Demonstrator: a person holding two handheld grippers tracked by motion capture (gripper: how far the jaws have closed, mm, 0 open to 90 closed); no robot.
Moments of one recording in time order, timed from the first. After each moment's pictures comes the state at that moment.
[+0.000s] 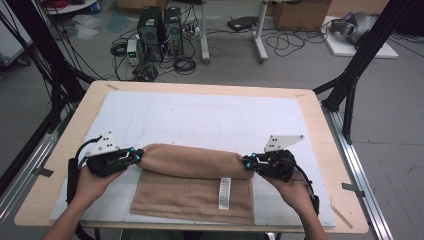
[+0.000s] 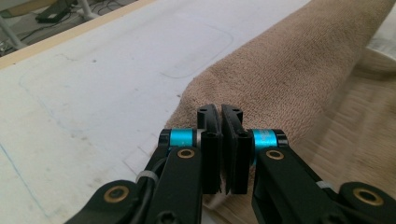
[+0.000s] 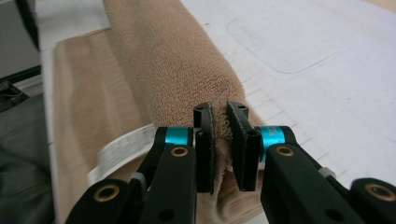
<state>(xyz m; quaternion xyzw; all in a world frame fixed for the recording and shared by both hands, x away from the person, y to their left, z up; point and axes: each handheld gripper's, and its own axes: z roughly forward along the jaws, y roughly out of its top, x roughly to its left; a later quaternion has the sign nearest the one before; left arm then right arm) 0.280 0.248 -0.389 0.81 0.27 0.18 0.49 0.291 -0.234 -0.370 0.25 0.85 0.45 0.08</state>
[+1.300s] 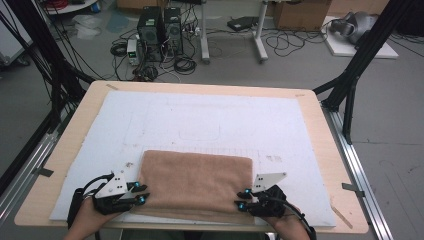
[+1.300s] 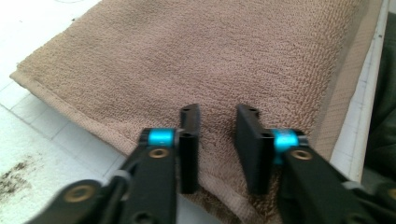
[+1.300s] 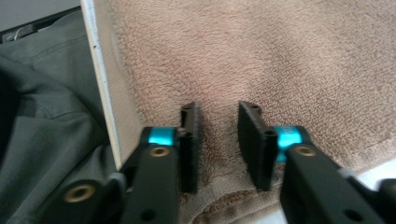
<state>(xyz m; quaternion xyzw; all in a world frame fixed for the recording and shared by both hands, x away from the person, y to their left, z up) 0.230 0.232 -0.442 0.87 0.20 0.14 0.43 0.234 -0.217 -0.435 0.22 0.89 0.39 0.04</state>
